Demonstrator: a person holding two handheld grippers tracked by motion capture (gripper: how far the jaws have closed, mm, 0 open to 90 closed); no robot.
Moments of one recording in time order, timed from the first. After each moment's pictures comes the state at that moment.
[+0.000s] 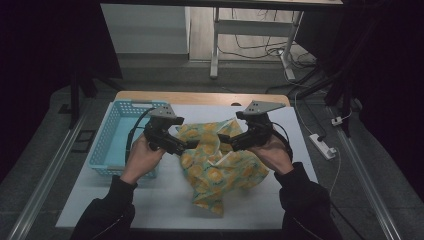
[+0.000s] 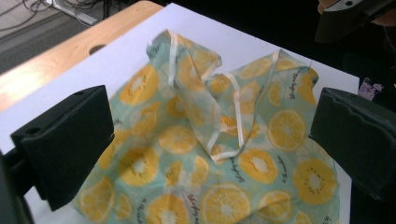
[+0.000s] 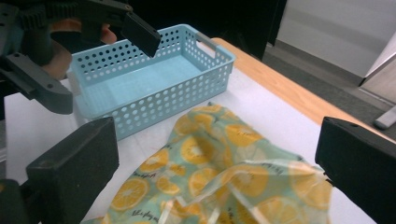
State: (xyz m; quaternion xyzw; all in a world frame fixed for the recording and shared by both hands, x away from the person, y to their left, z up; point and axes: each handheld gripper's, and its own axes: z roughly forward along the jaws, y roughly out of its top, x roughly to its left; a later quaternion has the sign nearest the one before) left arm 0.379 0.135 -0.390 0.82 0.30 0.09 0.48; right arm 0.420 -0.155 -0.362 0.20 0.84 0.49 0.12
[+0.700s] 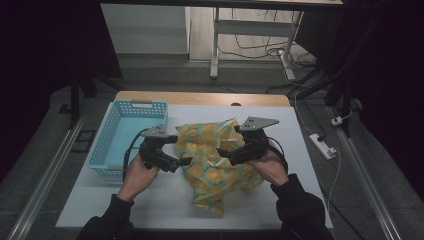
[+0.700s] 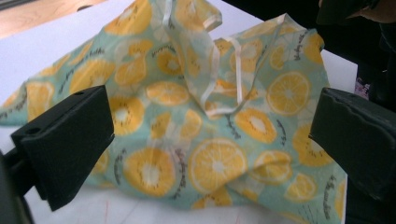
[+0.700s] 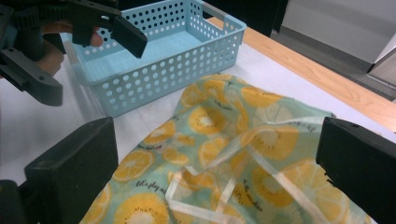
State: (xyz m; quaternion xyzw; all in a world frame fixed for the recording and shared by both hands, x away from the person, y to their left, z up) left arm 0.354 0.152 -0.441 0.81 0.33 0.07 0.49; right arm 0.408 -0.157 -0.401 0.20 0.85 0.47 0.12
